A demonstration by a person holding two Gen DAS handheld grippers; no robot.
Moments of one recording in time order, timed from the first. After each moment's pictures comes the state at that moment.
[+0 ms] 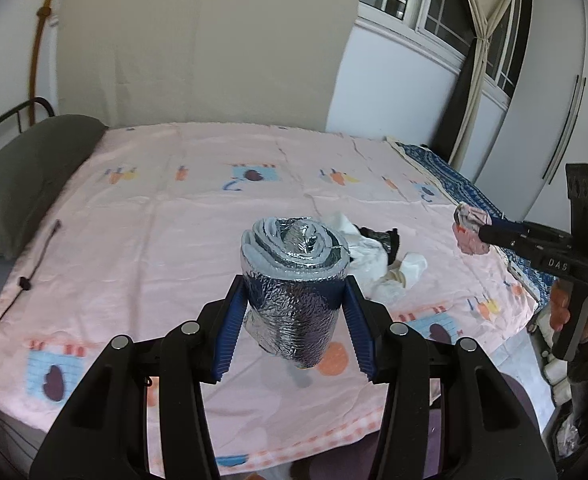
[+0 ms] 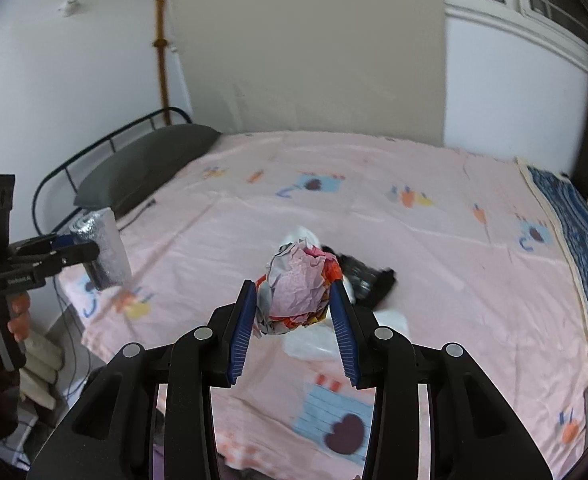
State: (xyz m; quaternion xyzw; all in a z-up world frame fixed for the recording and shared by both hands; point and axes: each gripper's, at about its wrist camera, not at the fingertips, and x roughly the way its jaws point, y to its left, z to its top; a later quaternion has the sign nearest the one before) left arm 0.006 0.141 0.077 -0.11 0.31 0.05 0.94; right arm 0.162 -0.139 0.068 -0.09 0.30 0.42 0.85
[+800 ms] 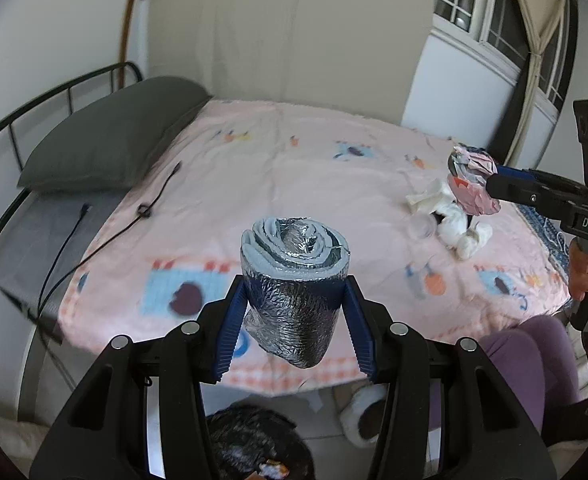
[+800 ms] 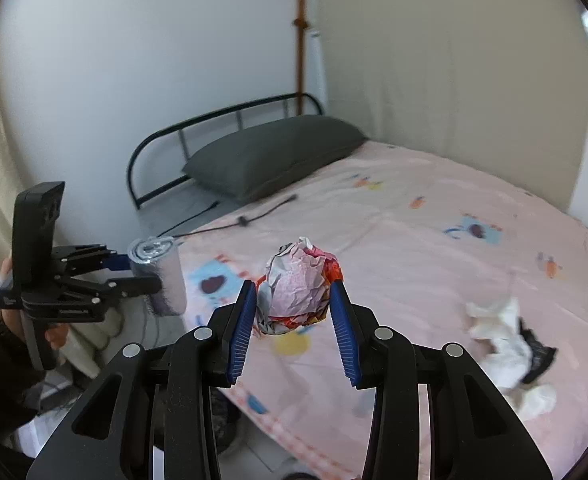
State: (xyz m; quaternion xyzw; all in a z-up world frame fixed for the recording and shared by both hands) left arm -0.150 0.238 0.052 -0.13 0.34 0.16 0.92; right arm 0.017 0.048 0.076 -0.15 0.27 0.58 0.76
